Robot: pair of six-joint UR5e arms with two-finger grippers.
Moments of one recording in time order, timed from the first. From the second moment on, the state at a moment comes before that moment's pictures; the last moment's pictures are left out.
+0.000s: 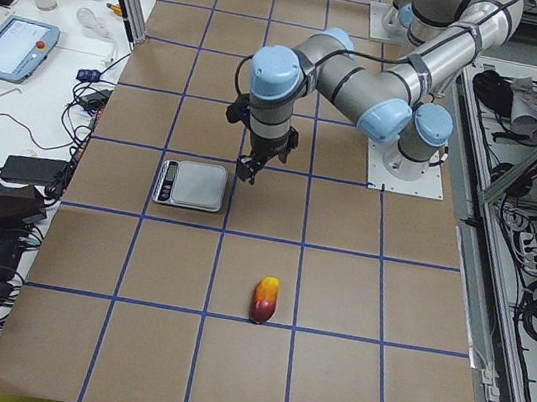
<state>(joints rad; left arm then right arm) -0.68 -1.75 -1.48 -1.52 1.59 1.71 1.54 -1.53 1.41 -1.53 -1.56 -0.04</state>
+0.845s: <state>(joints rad) -0.51 -2.05 -1.49 -1.15 1.63 2.54 1.54 -1.52 1.41 -1.53 -1.56 -0.04</state>
